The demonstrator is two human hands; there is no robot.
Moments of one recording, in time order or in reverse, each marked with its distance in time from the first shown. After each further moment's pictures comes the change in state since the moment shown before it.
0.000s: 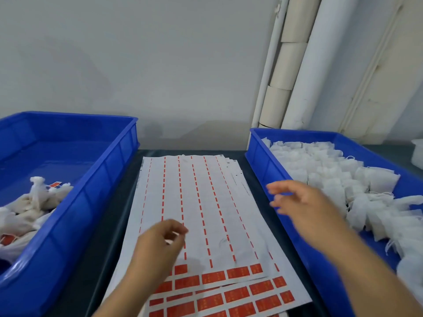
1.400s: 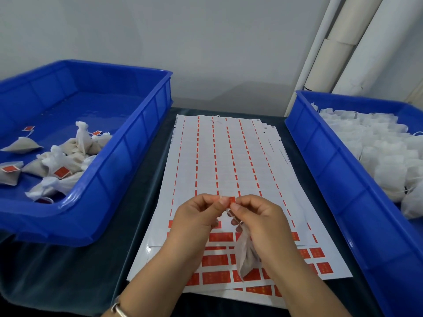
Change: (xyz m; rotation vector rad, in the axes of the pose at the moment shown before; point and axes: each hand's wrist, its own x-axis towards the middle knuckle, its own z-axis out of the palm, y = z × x) left_hand -0.036 -0.008 0.006 -0.799 -0.100 -0.339; right_hand -0.042 0.016 0.140 0.370 -0.205 0.042
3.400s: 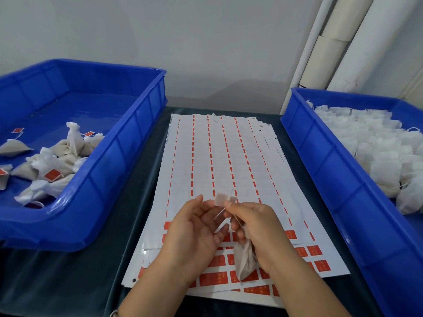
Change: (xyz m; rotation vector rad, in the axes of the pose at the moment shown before) left_hand 0.006 -0.015 -0.003 -0.676 -0.218 -0.298; right_hand 0.007 -0.004 0.002 0.088 -0.013 0.349
